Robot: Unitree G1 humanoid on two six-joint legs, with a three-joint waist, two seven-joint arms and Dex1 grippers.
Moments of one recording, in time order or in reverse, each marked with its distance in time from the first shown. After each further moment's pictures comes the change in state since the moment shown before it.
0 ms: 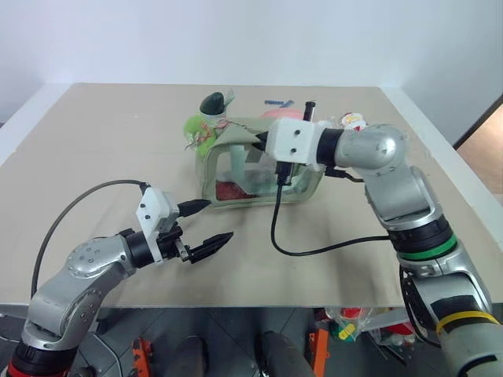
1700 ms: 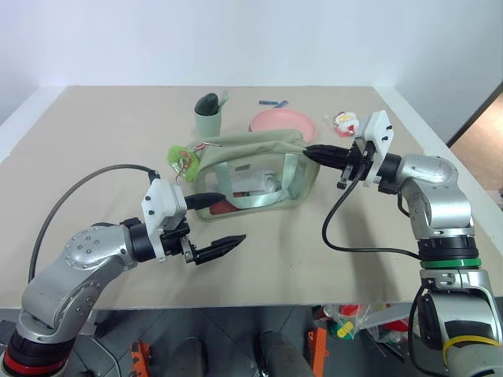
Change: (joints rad) left arm -0.090 0.036 -0.016 -0.073 -0.043 0.046 -0.043; right arm 0.190 -0.048 -0.377 0.359 0.470 -0.045 0.188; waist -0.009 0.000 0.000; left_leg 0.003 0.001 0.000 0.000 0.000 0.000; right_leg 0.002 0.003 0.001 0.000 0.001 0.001
